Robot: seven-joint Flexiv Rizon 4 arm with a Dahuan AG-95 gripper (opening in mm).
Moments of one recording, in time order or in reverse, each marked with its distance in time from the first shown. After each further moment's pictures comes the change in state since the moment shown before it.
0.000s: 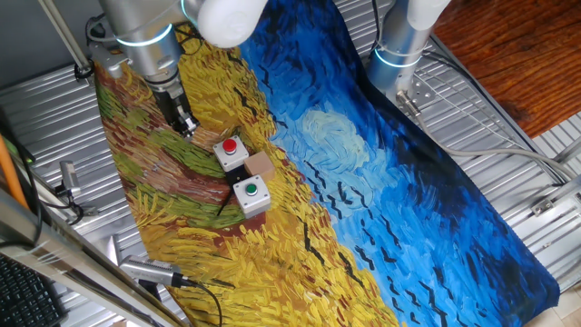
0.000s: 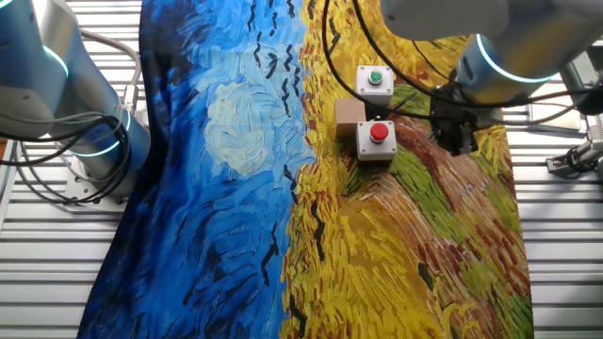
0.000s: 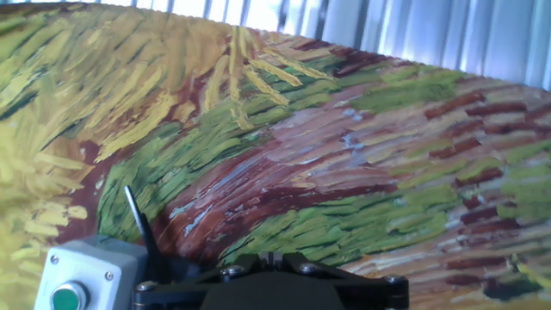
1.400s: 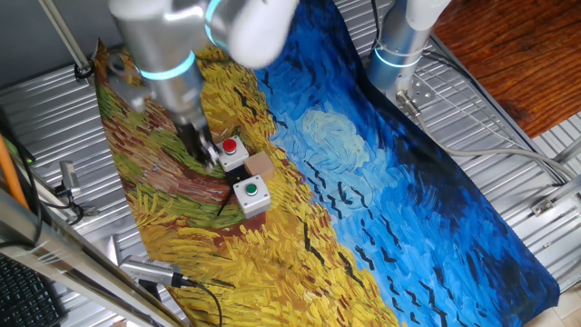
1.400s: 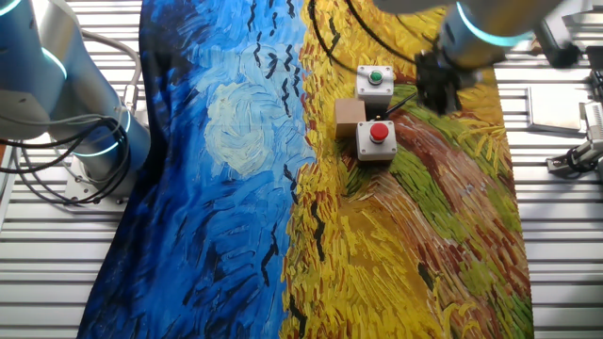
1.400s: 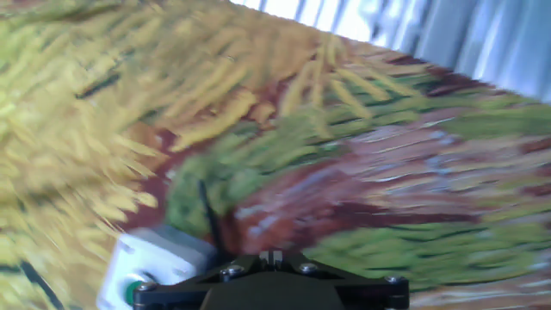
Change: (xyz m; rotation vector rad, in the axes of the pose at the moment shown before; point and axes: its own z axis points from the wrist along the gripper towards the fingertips) arm -0.020 0.103 0.032 -0.041 -0.010 0.045
